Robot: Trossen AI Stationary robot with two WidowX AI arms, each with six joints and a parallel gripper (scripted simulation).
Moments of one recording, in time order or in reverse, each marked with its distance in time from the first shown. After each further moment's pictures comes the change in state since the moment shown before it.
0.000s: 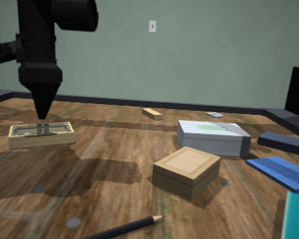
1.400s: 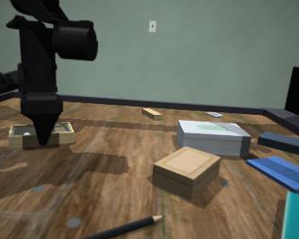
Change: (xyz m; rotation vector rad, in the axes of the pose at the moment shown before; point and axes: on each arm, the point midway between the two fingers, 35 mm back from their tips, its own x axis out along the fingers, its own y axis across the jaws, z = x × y) left arm 0.050 0.000 0.000 0.001 0.001 -0.001; right arm 0.000 0.000 0.000 0.000 0.000 0.000
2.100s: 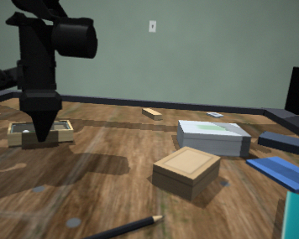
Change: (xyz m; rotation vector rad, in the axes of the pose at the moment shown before) left arm -0.005 -0.001 0.002 0.000 -0.007 -0.005; right arm 0.000 0.000 0.000 0.000 0.000 0.000
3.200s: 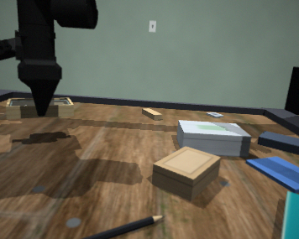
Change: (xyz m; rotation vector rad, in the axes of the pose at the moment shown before) left arm -0.049 0.000 -0.001 0.000 0.006 0.003; right arm 0.000 0.000 0.000 0.000 0.000 0.000
